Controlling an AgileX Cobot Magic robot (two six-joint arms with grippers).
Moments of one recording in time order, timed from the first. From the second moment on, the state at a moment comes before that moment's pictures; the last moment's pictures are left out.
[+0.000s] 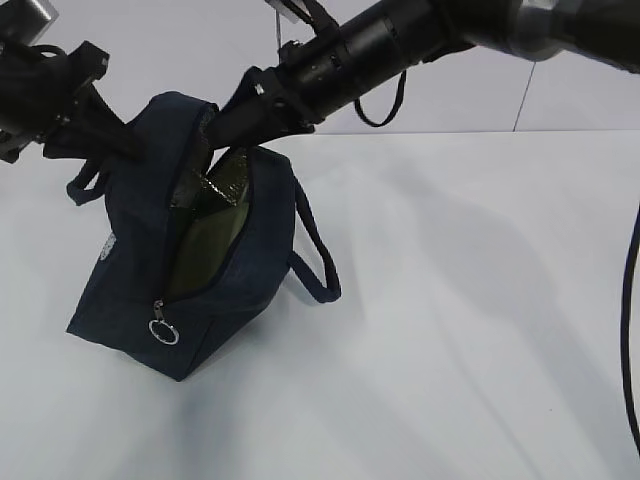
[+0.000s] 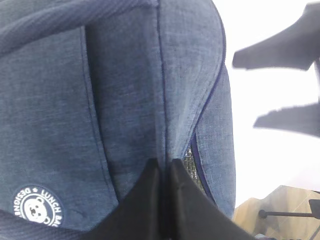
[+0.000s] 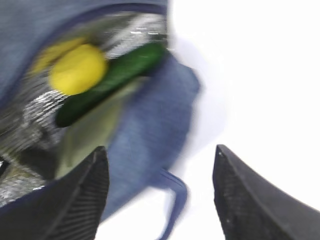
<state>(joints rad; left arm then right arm) -0.05 1.72 -1.29 -0.89 0.96 0.40 0.38 2.29 -2.10 1.07 1.20 -0.90</state>
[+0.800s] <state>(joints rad) -0.05 1.72 -1.29 -0.89 0.97 0.40 0.28 2.19 -2.18 0.47 1.23 -0.31</state>
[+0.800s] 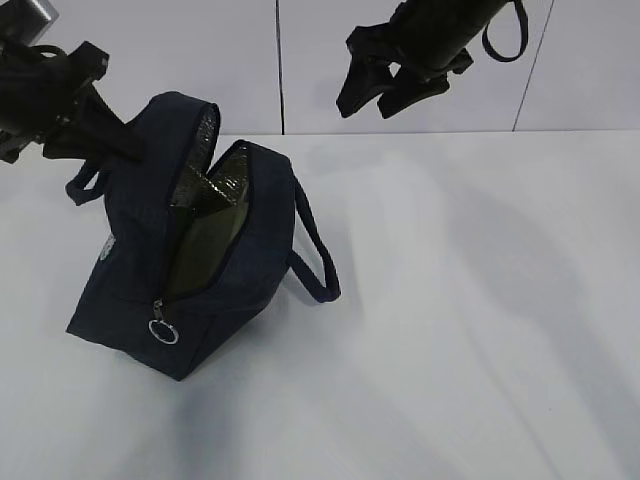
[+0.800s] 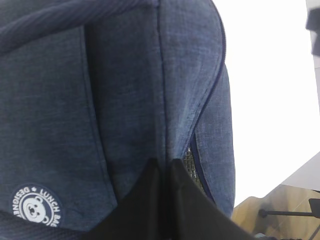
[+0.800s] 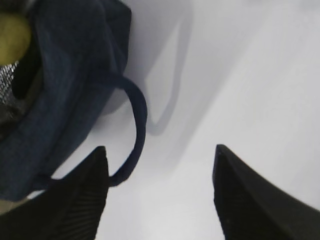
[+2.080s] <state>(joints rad) -0.05 1.72 -1.29 -0.87 0.98 0.40 0.28 2.05 -1.47 1.21 1.02 -0.77</state>
